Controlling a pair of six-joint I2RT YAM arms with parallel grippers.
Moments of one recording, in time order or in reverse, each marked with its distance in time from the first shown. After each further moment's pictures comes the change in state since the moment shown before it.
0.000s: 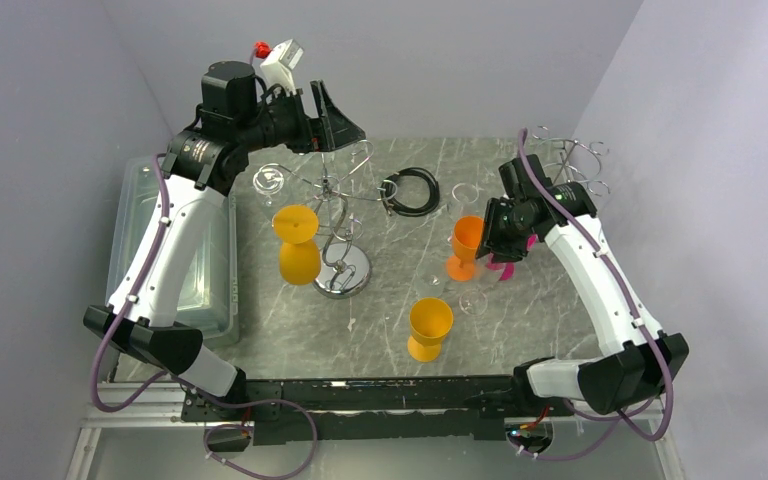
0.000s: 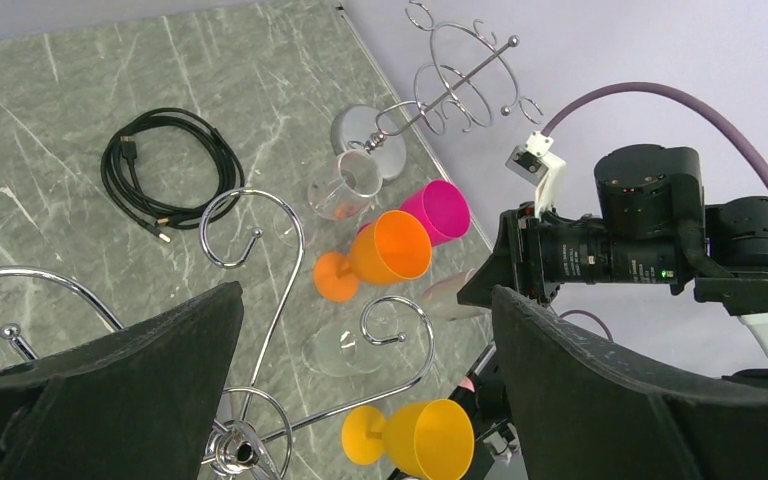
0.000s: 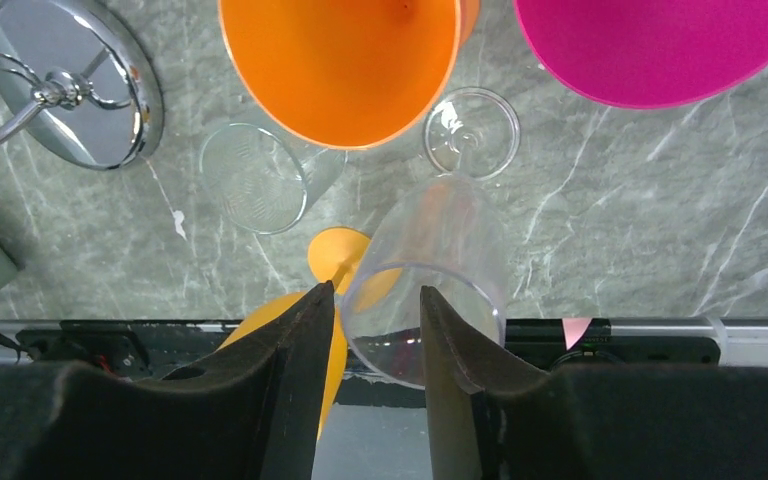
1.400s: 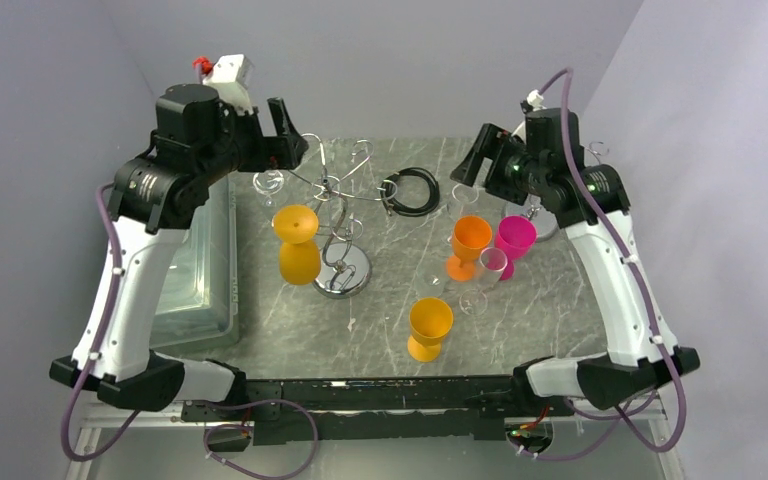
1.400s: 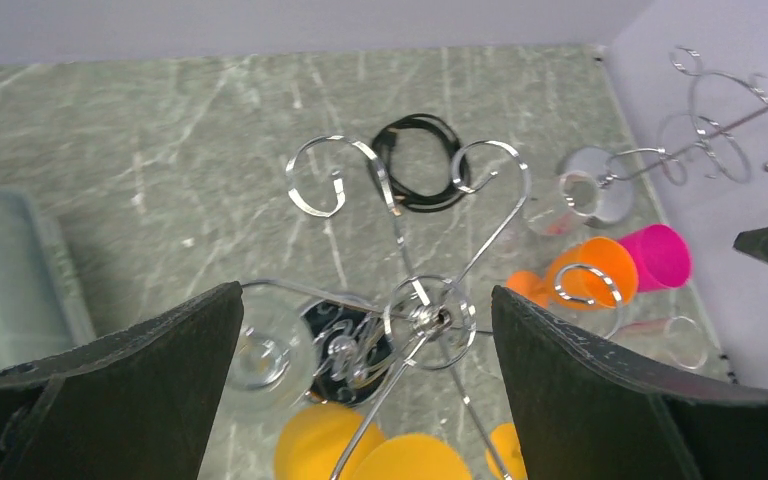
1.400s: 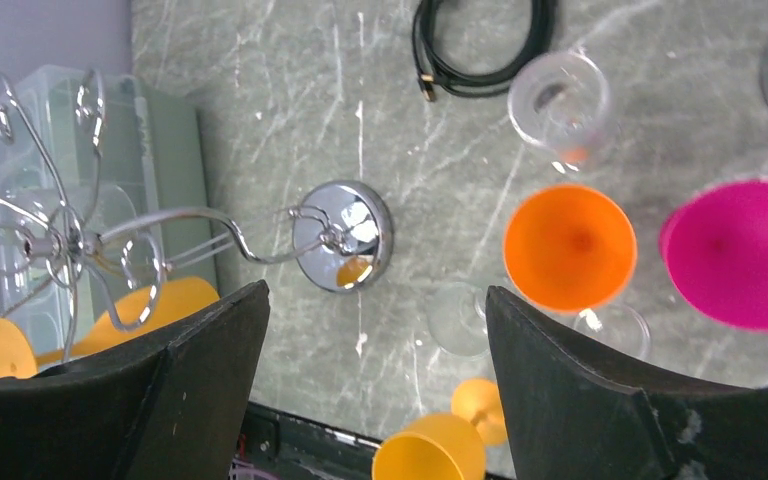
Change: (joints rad) left arm -0.003 -0.166 0.013 -0.261 -0.483 0.161; right arm 0.034 0.006 0.340 0.215 -0.057 0.050
